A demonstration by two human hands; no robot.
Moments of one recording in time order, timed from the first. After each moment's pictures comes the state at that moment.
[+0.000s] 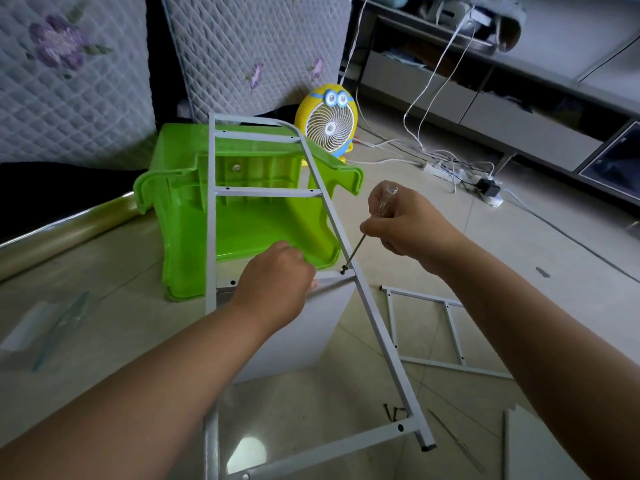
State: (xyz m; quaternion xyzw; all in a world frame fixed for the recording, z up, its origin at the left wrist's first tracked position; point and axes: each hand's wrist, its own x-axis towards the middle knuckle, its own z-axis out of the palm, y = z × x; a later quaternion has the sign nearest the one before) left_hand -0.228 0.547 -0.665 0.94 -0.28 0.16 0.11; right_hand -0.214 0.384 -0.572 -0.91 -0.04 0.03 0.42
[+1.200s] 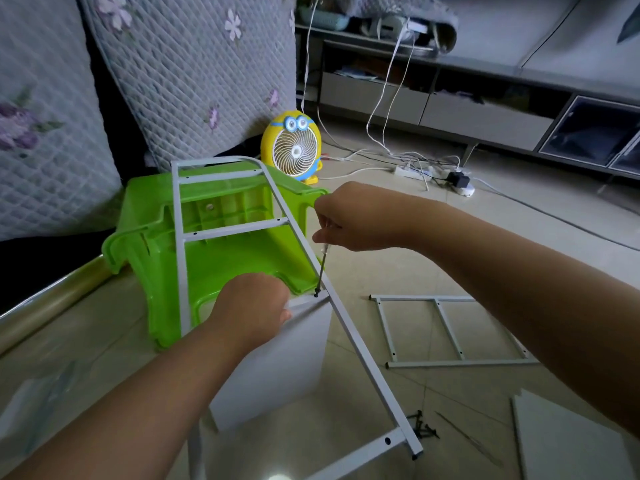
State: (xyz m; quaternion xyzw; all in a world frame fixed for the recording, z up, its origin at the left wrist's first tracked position) left_hand -0.211 0.542 -0.642 0.96 -0.27 0.01 -0.03; right_hand -0.209 0.390 -0.525 -0.97 -0.23 0.01 -0.05
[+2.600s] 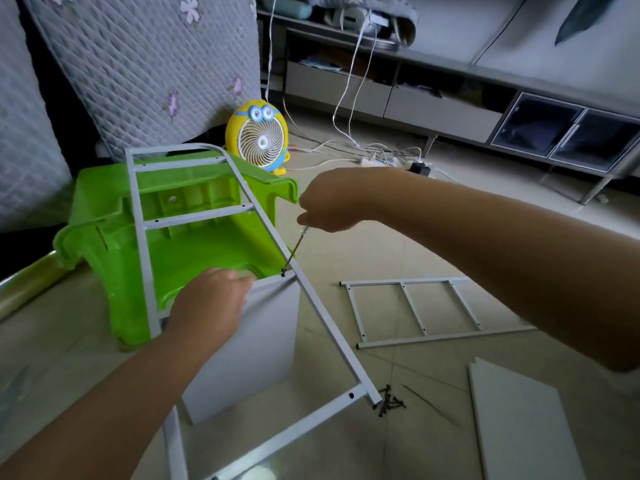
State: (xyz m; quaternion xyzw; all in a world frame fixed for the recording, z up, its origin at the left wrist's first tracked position) left_hand -0.221 0.559 -0.657 0.94 -0.31 0.13 0.04; right_hand -0.205 0.391 -0.518 -0.93 -0.21 0.09 -0.27
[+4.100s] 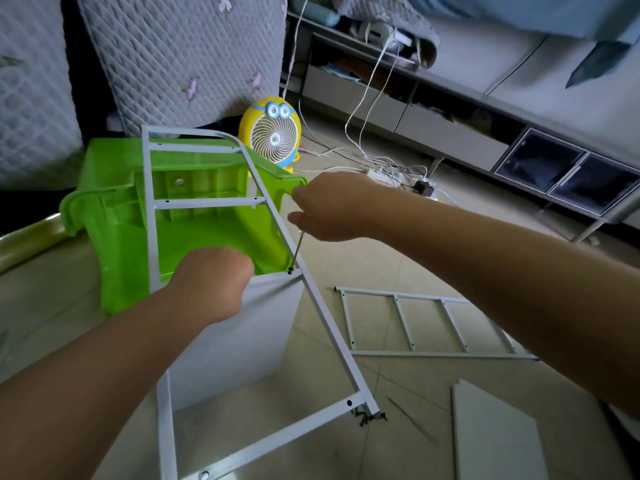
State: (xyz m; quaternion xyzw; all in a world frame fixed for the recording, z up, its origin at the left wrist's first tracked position) left_hand -0.218 0.553 -0.639 0.97 -0.23 0.00 -0.11; right_hand -0.212 0.410 -0.527 -0.96 -0.19 0.03 -0.22
